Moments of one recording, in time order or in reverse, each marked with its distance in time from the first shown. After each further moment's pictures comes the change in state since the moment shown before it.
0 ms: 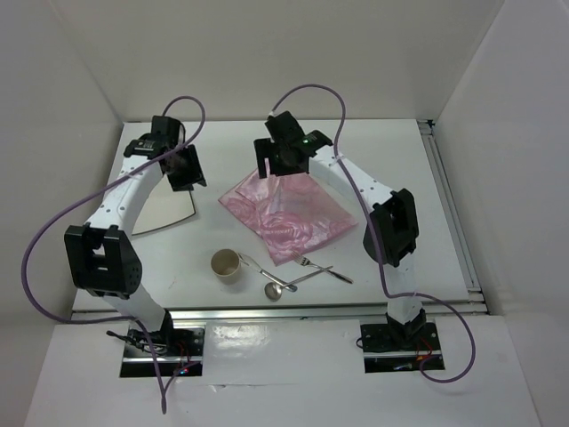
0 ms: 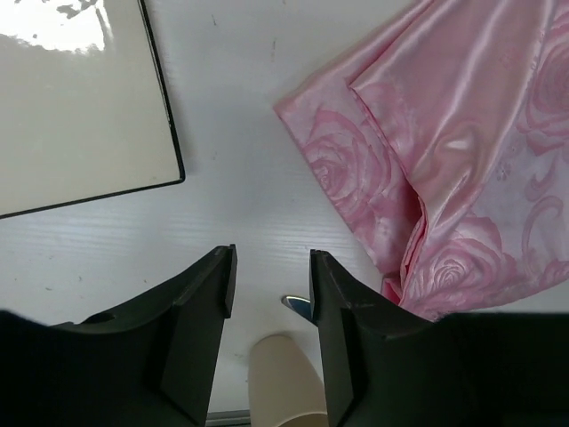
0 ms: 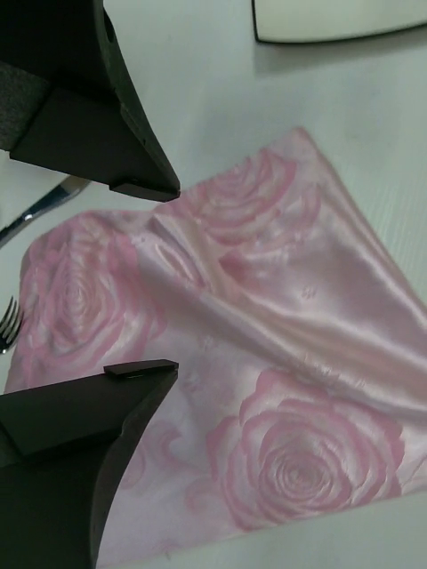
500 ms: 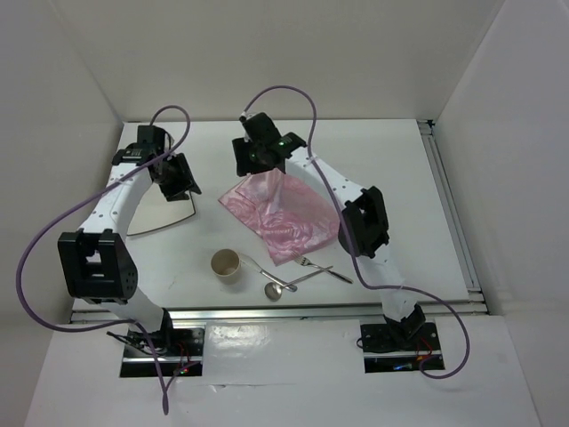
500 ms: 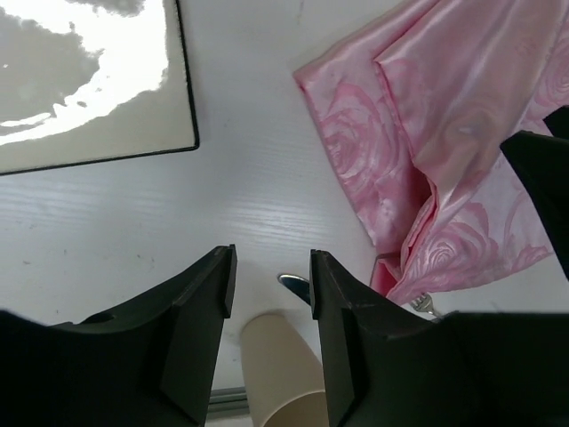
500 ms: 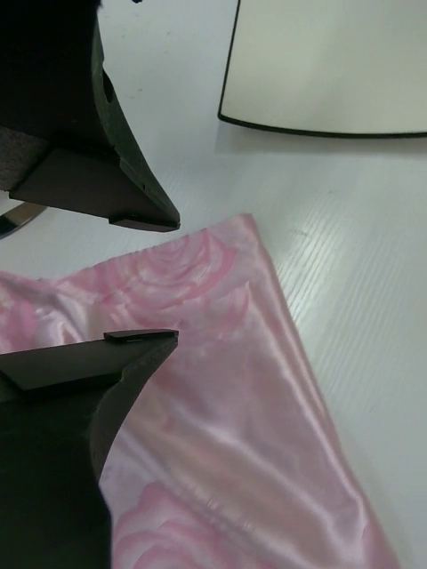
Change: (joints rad) left arm 0.099 -0.051 -0.105 0.016 0.122 -0.029; right arm 0.061 0.237 0.280 0.065 -0.111 -0.035
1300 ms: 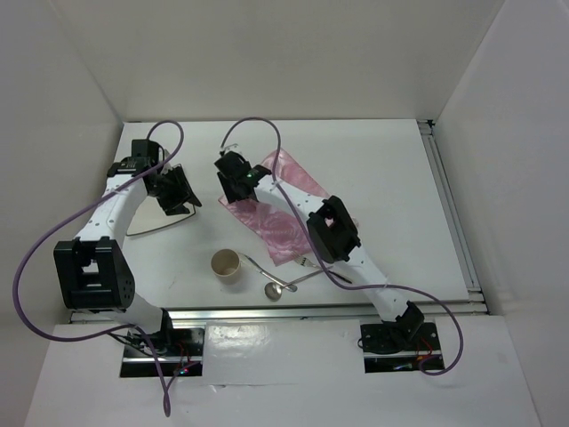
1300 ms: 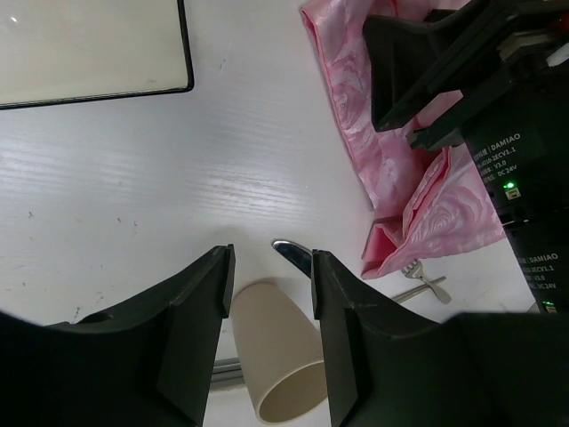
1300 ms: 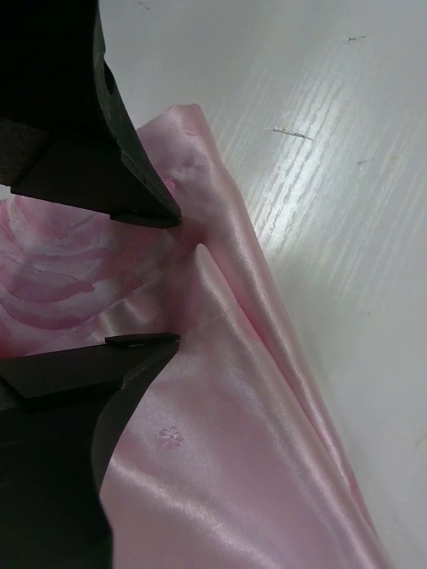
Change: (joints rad) left arm 0.059 -0.066 -0.146 0.010 0.105 -0.026; right arm 0.122 0.291 0.096 0.089 0.309 -0.058
